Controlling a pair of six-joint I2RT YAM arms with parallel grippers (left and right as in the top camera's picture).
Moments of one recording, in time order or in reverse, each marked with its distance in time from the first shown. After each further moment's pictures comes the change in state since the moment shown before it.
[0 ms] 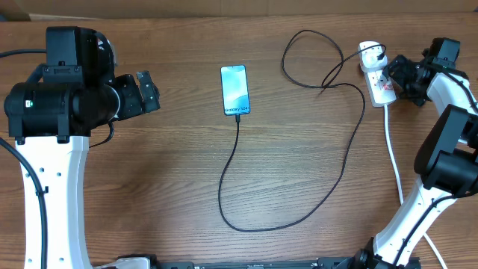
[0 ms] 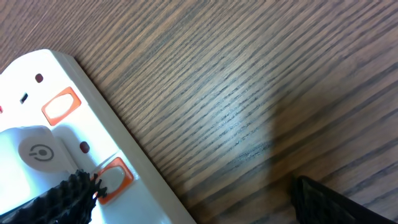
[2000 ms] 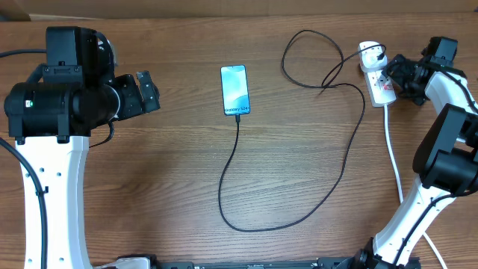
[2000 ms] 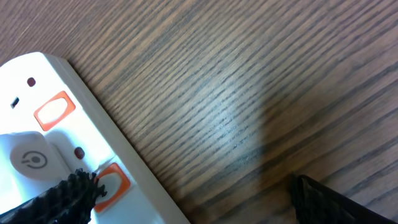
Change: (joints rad) left arm 0.000 0.000 0.000 0.000 0.000 0.000; right arm 0.014 0.011 0.011 -0.025 0.037 -0.001
